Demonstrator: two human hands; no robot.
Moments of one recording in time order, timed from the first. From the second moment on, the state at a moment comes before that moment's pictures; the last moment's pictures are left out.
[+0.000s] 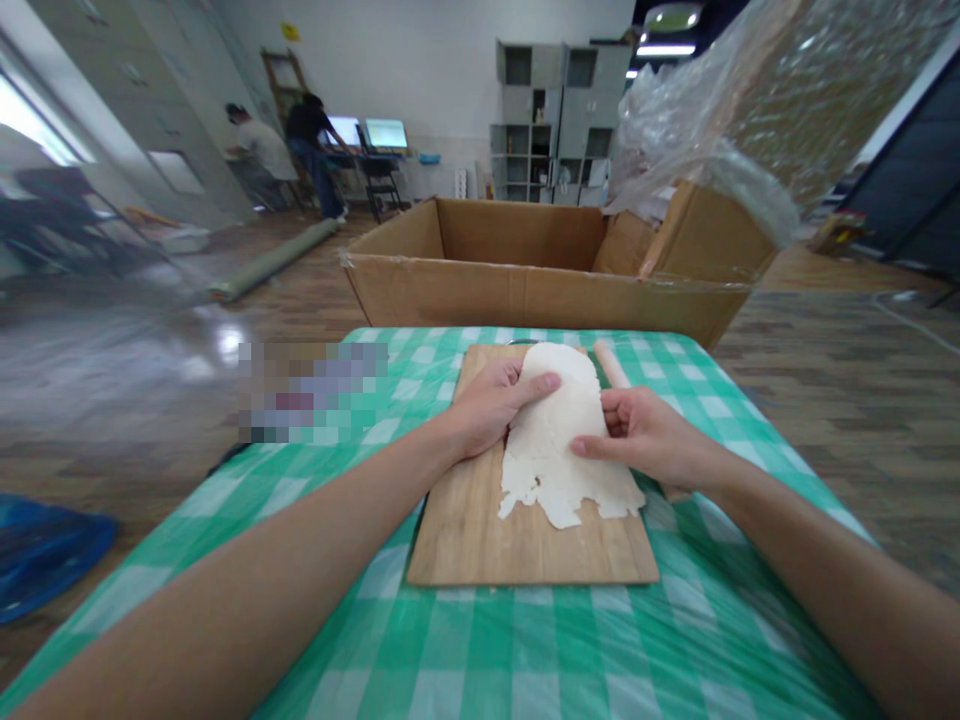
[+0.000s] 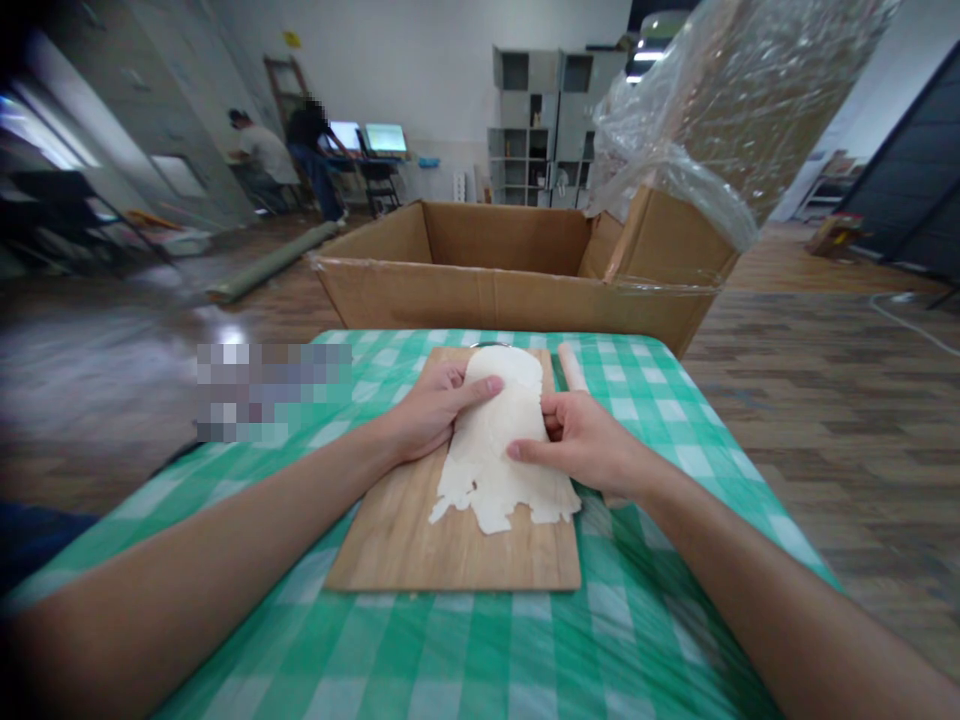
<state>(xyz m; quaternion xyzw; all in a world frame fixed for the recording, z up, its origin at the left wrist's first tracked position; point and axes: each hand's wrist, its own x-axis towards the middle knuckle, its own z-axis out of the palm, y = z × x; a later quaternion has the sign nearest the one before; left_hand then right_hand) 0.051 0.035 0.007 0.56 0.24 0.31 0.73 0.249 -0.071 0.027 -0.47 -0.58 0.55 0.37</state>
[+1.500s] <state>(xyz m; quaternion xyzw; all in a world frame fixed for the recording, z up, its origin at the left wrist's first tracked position) 0.049 0.028 0.013 0.65 0.25 0.29 0.66 0.244 -0.060 0.016 -0.49 -0.50 0.45 0.55</state>
